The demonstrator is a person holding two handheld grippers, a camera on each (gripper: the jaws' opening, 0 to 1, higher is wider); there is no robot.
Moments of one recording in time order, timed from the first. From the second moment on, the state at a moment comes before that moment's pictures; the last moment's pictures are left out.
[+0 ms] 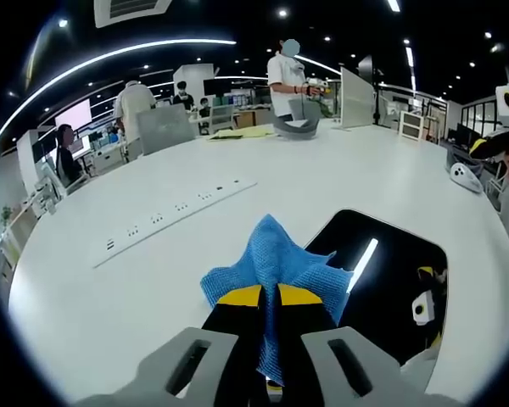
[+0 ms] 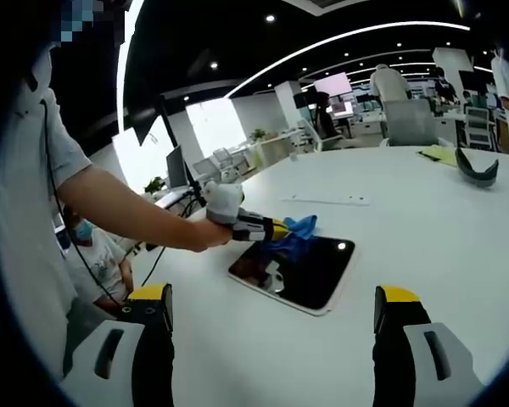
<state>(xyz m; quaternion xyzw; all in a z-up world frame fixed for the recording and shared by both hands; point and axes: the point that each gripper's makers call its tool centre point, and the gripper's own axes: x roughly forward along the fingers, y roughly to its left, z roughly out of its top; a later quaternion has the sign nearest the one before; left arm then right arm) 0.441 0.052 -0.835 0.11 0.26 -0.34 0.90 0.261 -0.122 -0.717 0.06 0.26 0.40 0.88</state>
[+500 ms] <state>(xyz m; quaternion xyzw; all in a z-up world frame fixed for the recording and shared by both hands) 0.437 0.063 -0.834 0.11 0.27 -0.33 0.90 0.257 -0.119 -0.711 0.06 0.25 0.40 0.88</state>
